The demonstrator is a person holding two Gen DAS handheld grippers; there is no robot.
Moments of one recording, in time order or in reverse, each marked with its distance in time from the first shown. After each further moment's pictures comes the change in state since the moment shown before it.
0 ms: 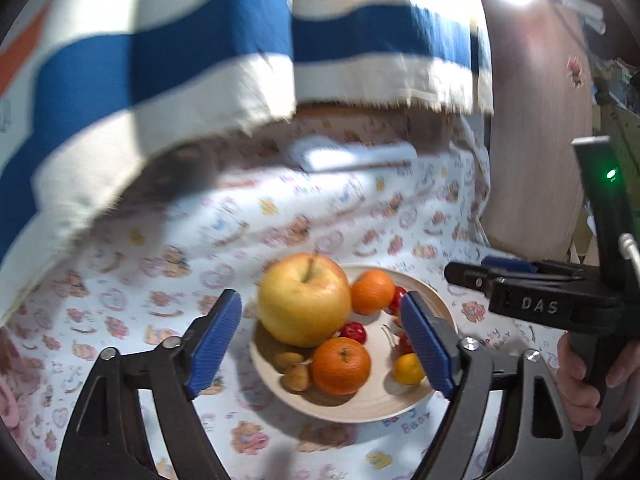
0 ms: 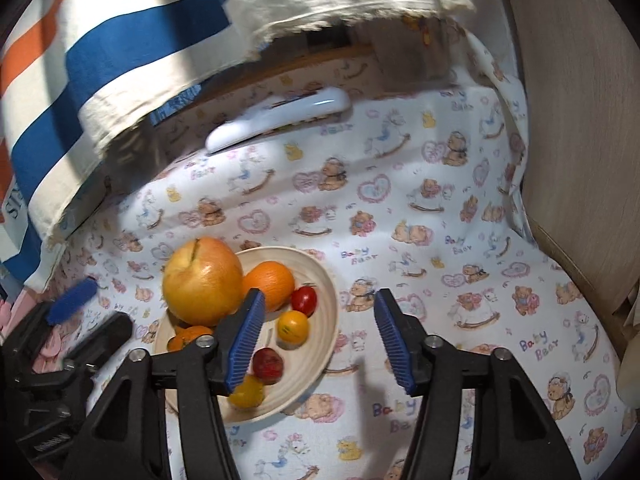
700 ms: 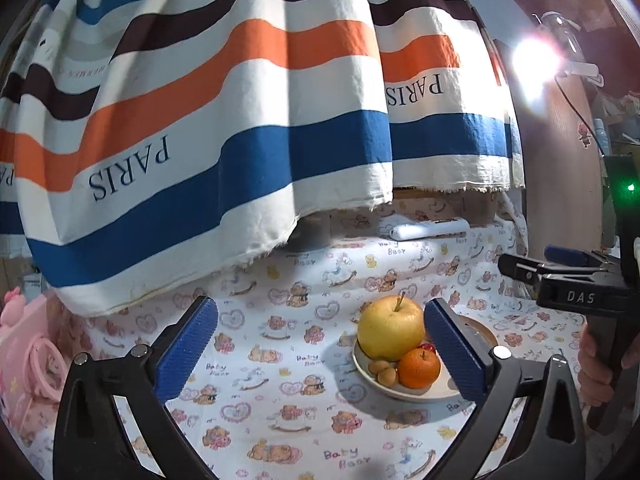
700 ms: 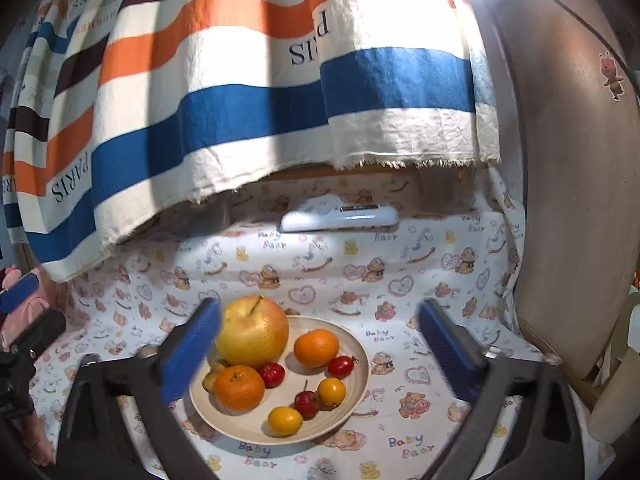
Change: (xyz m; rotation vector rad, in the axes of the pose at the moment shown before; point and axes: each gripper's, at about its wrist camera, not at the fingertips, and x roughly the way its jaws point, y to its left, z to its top) left arm -0.095 0.041 -0.040 -0.058 -0.289 0.217; right arm -0.066 0.045 -0.016 -0.186 -0.364 -0.019
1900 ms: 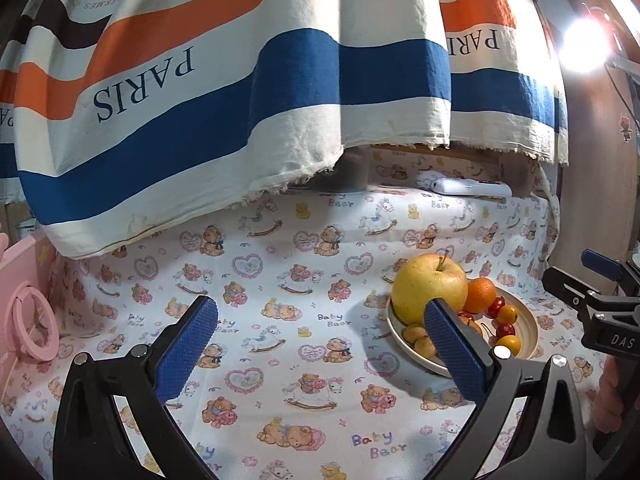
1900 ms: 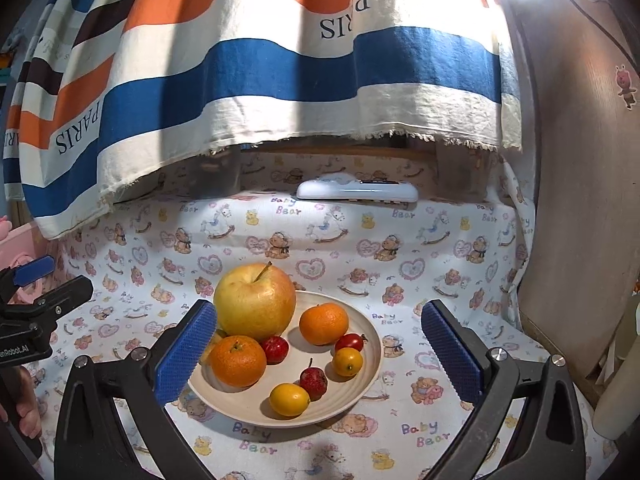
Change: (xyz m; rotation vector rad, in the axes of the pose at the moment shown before) left arm 0.042 0.030 -0.027 -0.096 0.159 0.047; right arm 0.013 0.023 -0.026 -0.096 0.041 -0.008
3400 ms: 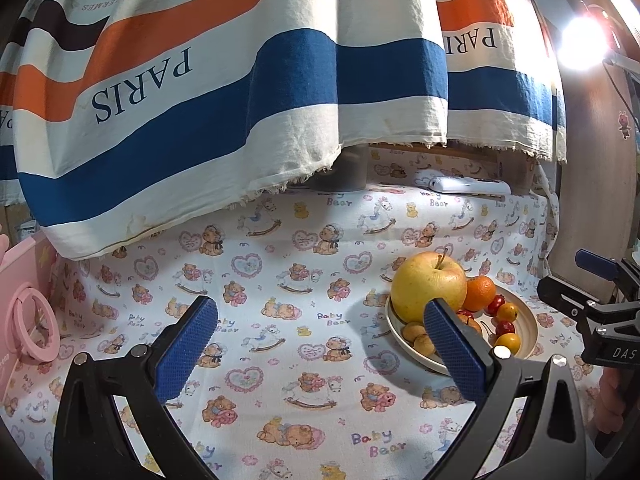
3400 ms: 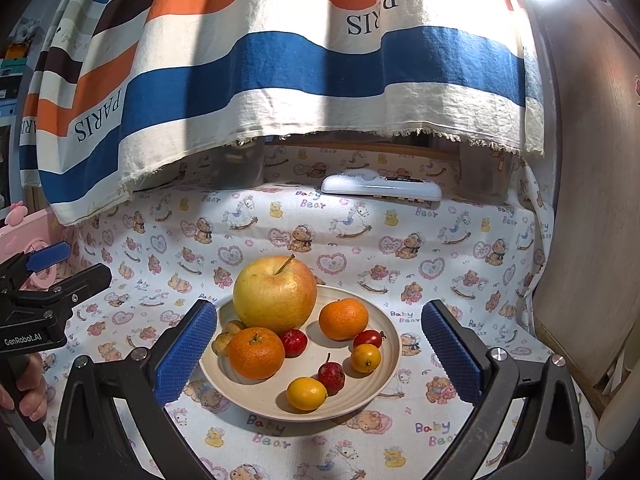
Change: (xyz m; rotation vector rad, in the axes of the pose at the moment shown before) left arm 0.000 -0.002 -0.001 0.011 0.000 -0.009; right arm 0.001 0.005 -0.001 -0.031 0.020 0.061
